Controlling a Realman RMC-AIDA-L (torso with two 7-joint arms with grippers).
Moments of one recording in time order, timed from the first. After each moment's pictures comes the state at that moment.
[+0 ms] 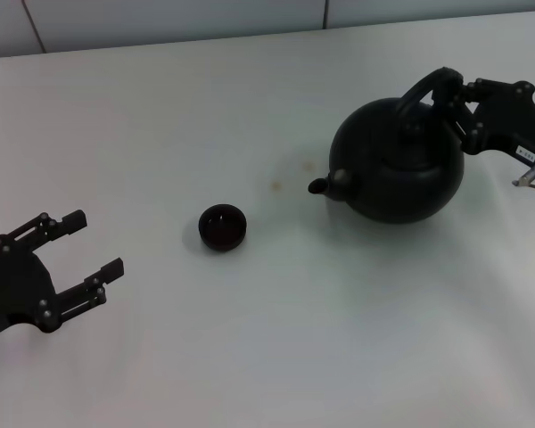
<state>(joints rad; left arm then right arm) -0.29 -2.06 0.67 0.47 1.77 1.62 -0.76 0.34 2.08 -0.75 -0.53 -1.41 -1.24 0.87</state>
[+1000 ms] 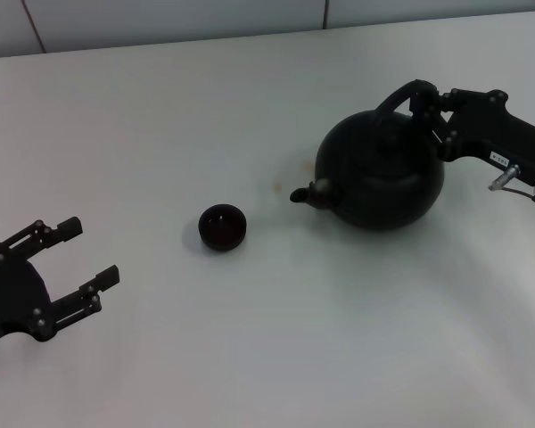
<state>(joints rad) -0.27 -2.06 0.66 0.47 1.77 1.64 -0.76 0.39 2.08 -0.77 -0.44 -1.41 -1.18 0.81</state>
